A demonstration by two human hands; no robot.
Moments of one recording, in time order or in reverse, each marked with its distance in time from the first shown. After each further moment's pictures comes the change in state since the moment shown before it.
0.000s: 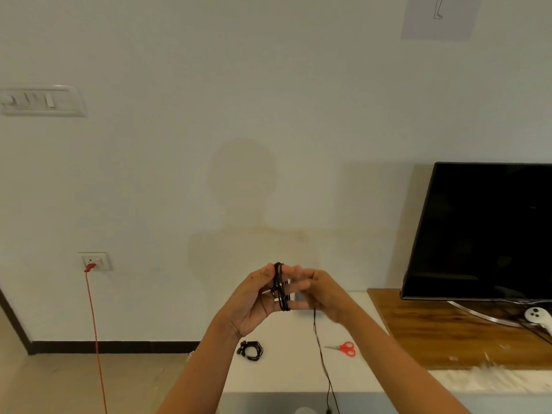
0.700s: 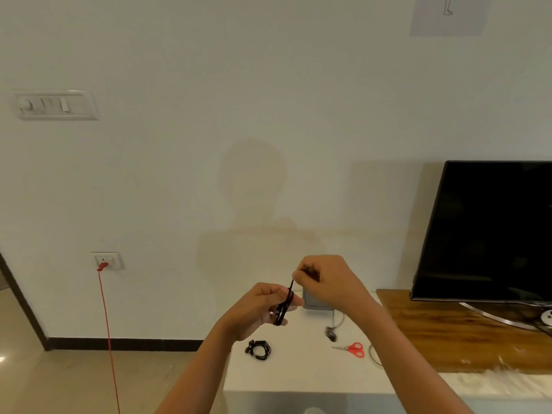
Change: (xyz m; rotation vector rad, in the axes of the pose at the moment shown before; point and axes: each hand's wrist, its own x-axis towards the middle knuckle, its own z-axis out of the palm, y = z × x) left_hand -0.009 -0.003 -0.026 0.630 0.063 -0.160; right_hand -0.040 -0.061 0.013 -0.776 0.151 -0.341
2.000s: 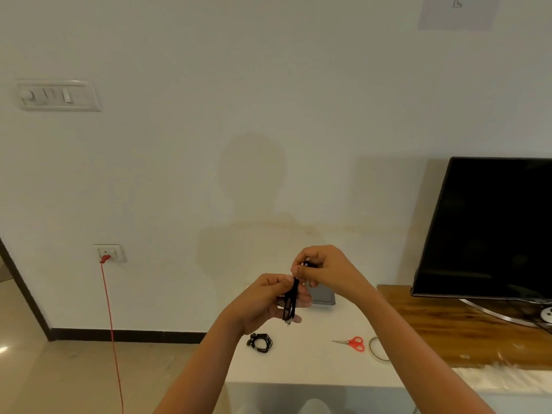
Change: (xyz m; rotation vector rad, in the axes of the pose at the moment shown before) left_hand -0.002 0.006 0.006 -0.165 -0.064 0.020; right_hand 0.013 0.011 0.005 0.403 -0.116 0.038
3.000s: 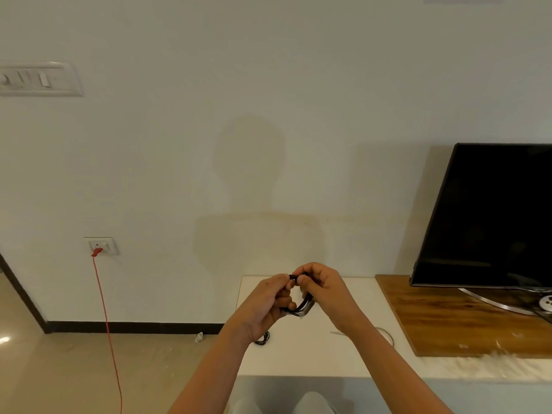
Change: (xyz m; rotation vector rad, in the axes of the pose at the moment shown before) left_hand 0.023 -0.025 0.009 -0.208 0.233 -0.091; right_hand -0.009 0.063 0.040 0.389 0.173 0.112
